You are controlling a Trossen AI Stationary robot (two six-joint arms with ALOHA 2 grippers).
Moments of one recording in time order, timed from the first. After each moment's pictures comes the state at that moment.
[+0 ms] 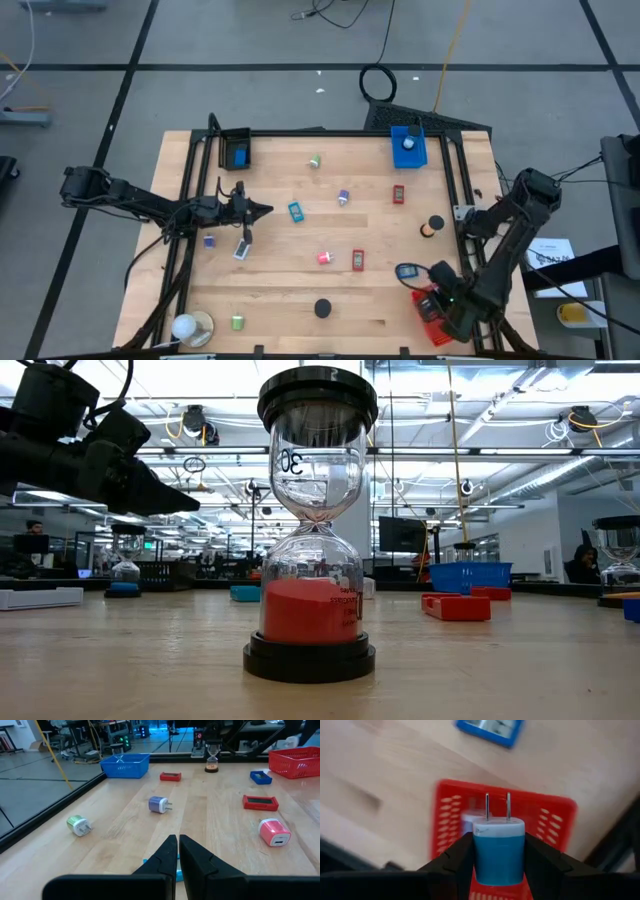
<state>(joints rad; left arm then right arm) -0.05 1.01 0.02 0.82 -0.26 0.02 1.03 1.50 1.08 -1.12 0.12 2.11</state>
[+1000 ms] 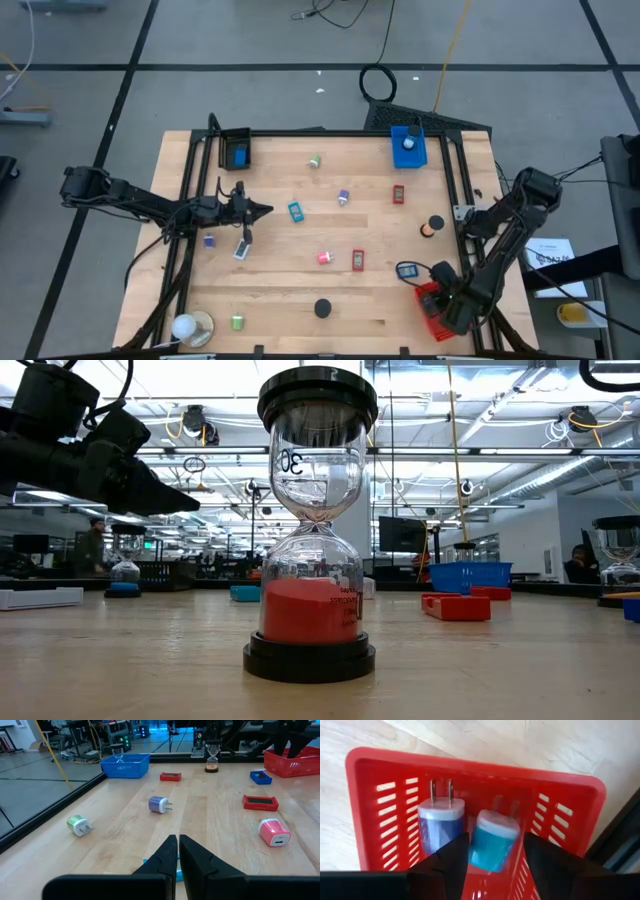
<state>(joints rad) -0.05 1.01 0.02 0.82 -0.26 0.02 1.04 1.49 0.87 -0.91 0.00 2.16</state>
